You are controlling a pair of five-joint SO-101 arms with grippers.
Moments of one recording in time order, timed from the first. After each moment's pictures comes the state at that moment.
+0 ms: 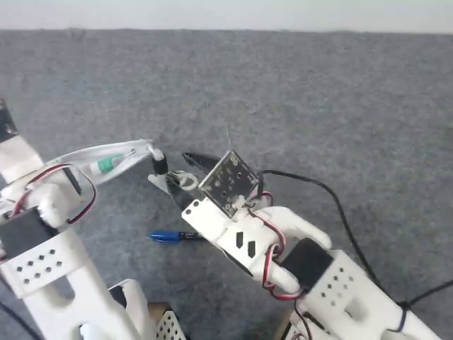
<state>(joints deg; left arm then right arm) -36.2 -49.0 33.3 80.2 6.6 -52.7 -56.2 49.4 32.5 4.7</state>
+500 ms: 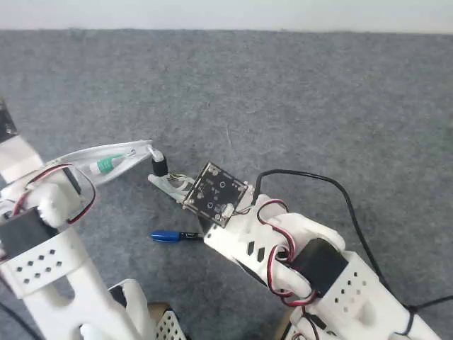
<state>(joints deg) -36.3 -49.0 33.3 80.2 6.6 -52.3 -56.5 41.2 62.9 13.6</state>
